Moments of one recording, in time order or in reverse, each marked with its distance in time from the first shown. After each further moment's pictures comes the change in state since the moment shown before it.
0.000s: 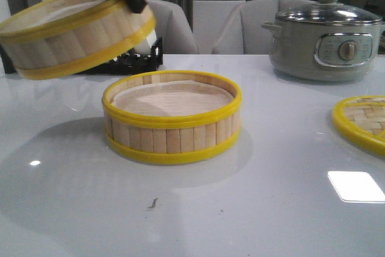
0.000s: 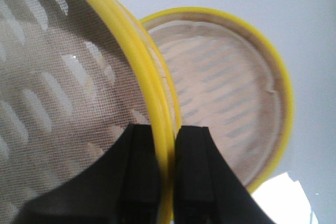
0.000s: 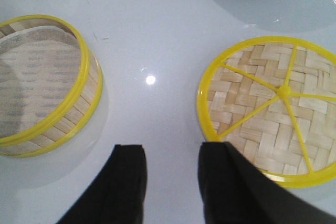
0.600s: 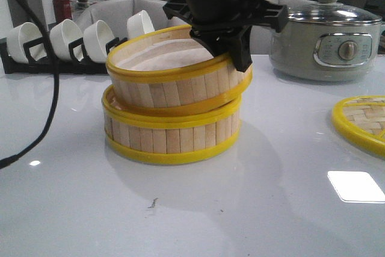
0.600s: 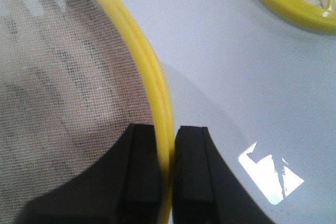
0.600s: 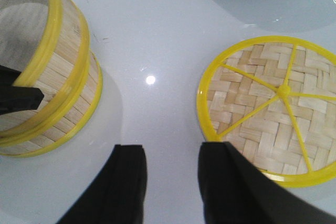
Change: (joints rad) left arm -0.217 0.270 -0.151 0.004 -0.037 0.002; right arm 0.000 0.000 0.000 0.000 0.000 0.000
